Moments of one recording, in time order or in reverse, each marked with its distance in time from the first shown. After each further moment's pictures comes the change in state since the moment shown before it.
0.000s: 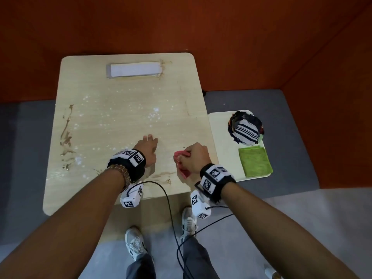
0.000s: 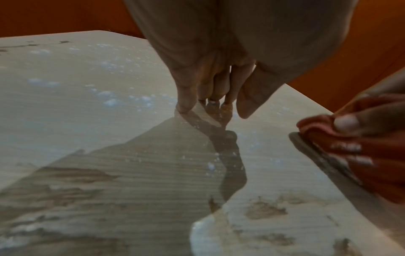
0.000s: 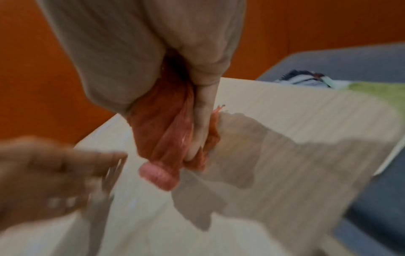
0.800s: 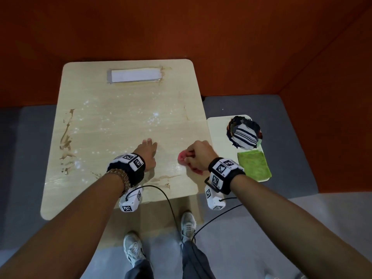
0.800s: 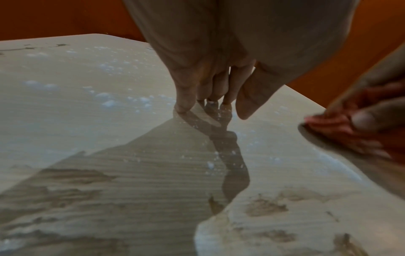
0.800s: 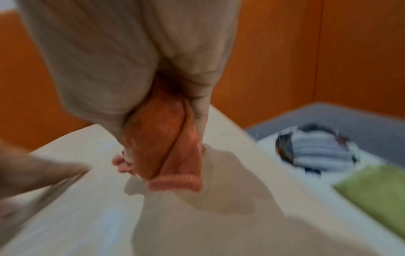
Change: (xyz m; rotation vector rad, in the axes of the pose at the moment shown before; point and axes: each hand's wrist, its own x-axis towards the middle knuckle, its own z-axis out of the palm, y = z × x) left_hand -0.008 0.007 -0.006 -0.021 -0.023 -0.021; right_hand 0.022 0.008 -0.035 -0.323 -0.135 -0.250
